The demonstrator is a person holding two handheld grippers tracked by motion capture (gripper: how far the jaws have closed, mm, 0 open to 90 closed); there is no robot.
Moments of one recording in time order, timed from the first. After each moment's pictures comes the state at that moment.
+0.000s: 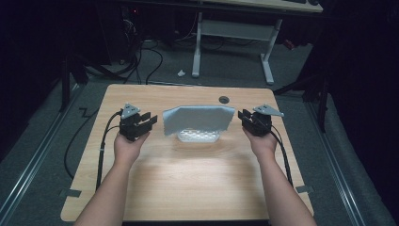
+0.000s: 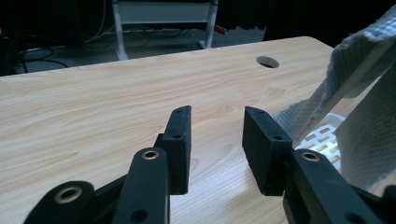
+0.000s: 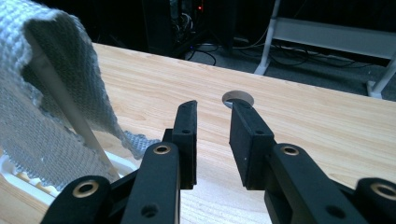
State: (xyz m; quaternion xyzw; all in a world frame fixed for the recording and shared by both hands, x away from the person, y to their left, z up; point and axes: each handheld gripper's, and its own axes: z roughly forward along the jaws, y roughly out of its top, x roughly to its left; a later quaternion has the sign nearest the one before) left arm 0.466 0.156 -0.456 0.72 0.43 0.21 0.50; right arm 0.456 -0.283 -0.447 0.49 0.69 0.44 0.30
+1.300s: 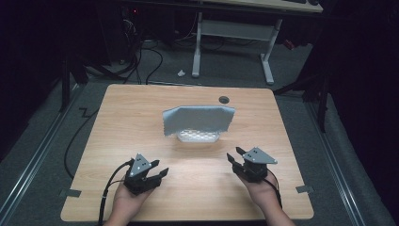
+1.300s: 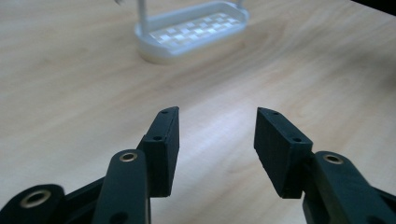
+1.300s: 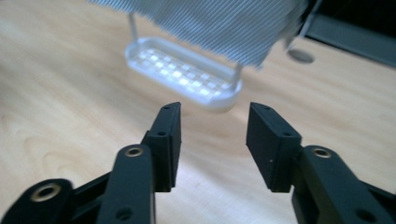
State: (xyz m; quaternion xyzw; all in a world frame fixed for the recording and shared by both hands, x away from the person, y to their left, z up) left arm 0.315 0.122 -0.501 0.79 0.37 0.14 0.47; right arm 0.320 -0.239 -0.477 0.41 0.76 0.41 0.29
